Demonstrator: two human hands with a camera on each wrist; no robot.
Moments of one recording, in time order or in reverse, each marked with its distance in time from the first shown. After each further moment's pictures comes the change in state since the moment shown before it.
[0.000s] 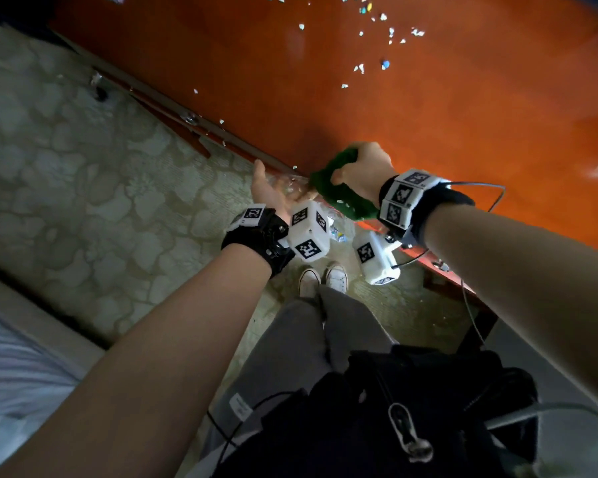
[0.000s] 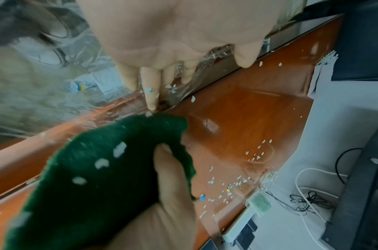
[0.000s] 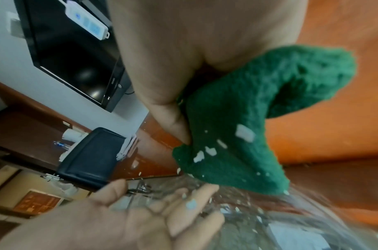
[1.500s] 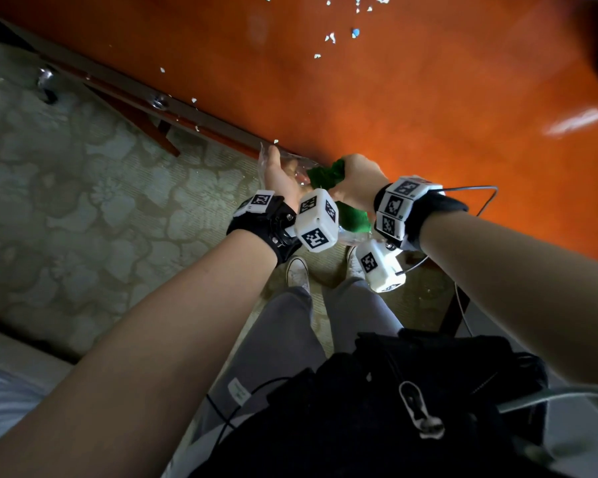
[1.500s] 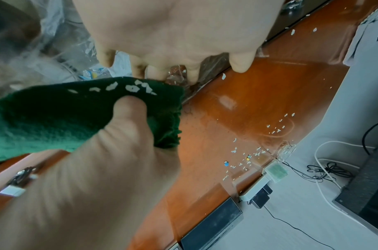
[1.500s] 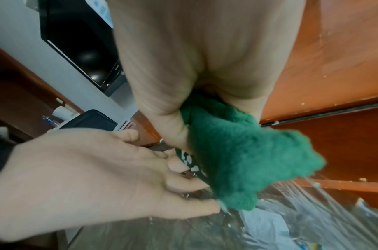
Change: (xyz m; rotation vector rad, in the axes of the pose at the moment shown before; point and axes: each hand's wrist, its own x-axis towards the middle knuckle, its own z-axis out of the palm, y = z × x) left_hand 0.009 -0.048 -0.001 0.090 -0.081 0.020; right_hand -0.045 0.043 0.025 -0.216 -0.037 0.032
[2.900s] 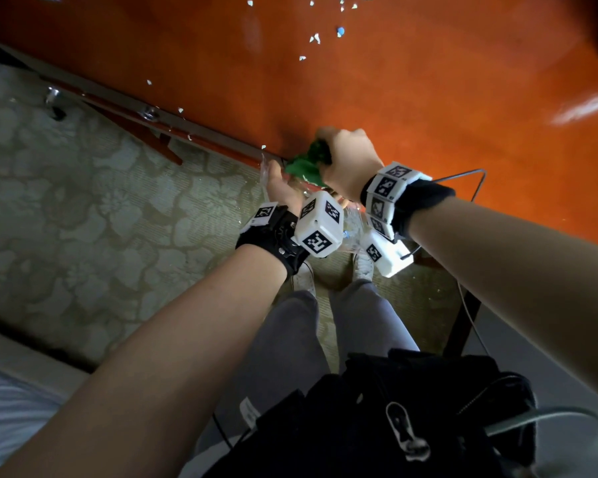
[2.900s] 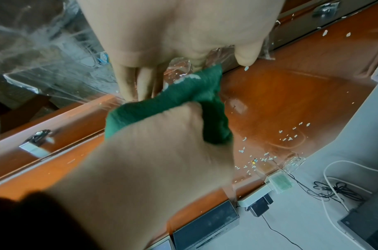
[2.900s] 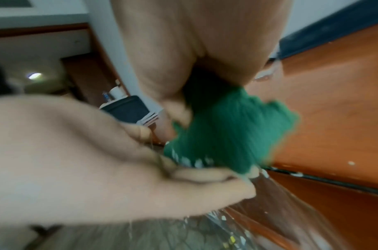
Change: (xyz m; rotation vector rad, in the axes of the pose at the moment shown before) left_hand 0.092 -0.068 -0.023 -0.062 -0.009 -0.174; right_hand 0.013 -0.006 -0.017 -0.252 0.192 -0.329
